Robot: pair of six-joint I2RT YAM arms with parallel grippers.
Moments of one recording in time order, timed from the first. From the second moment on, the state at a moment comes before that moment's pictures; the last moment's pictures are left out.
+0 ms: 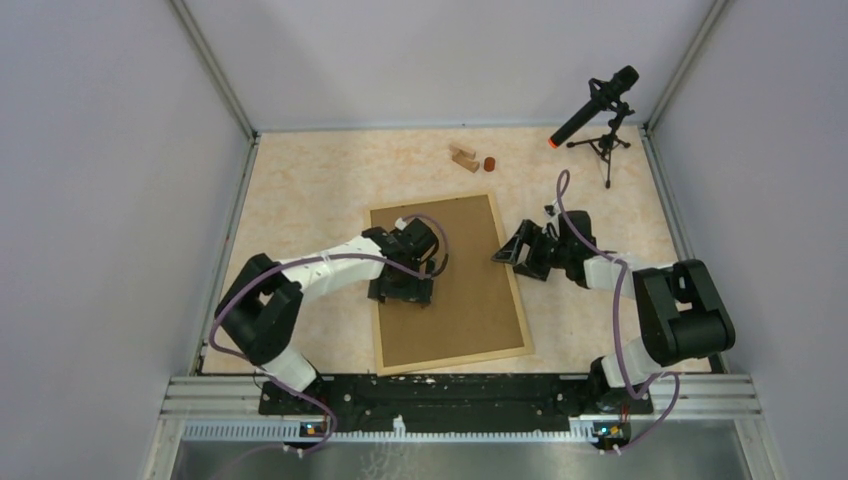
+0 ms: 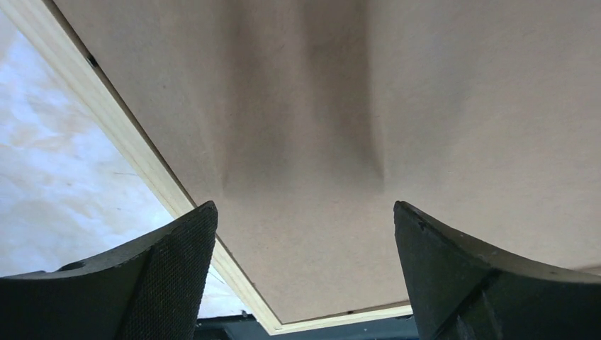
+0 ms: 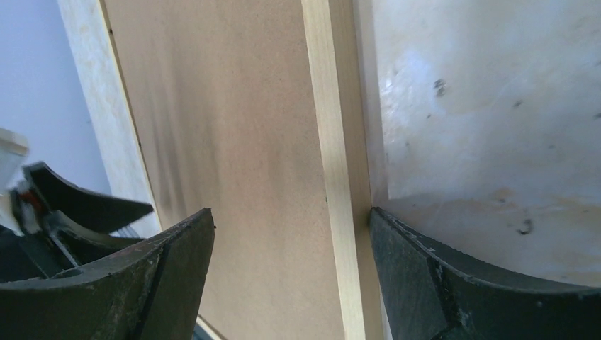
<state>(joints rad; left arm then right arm) -0.77 1.63 1.04 -0.78 -0.10 -0.65 0.21 1.51 0.56 0.18 -0.51 0.68</state>
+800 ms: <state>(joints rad) -0.47 1.44 0.84 -0.62 0.25 -0.62 0.23 1.51 0.58 0.12 -0.55 0.68</state>
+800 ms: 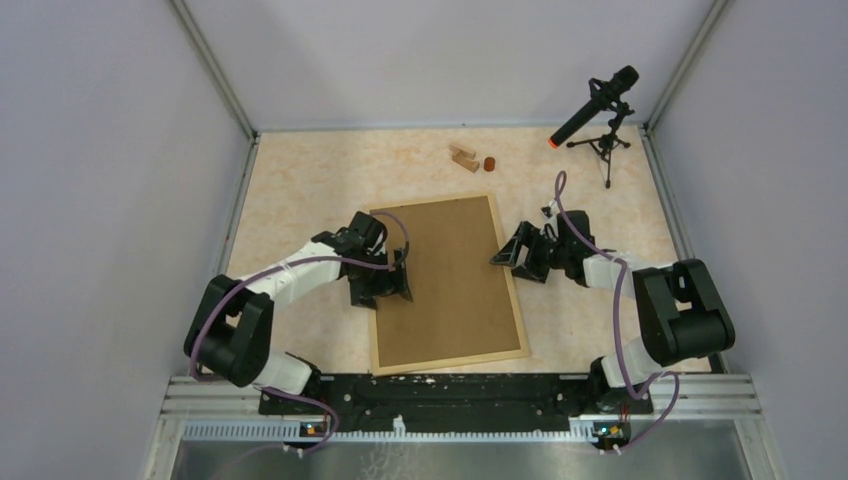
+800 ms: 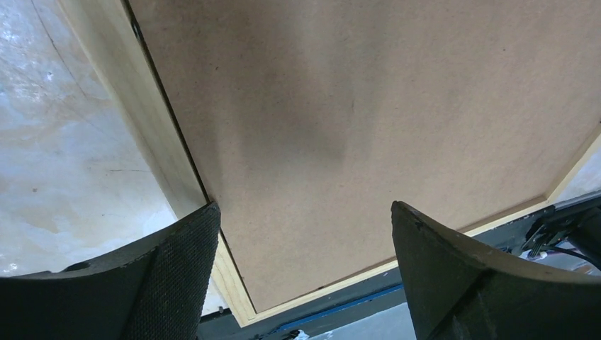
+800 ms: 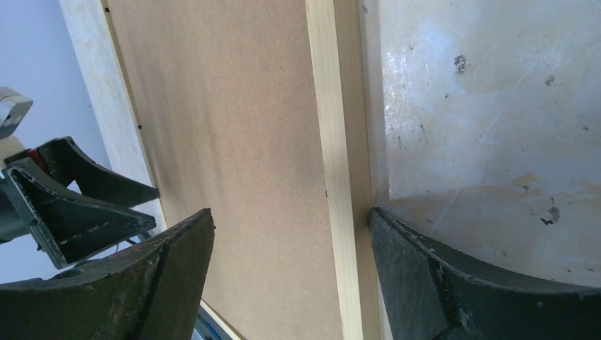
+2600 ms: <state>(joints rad) -0.51 1.48 0.80 -0.62 0.22 -0.71 0.23 1.53 0.58 0.13 -0.57 0.68</state>
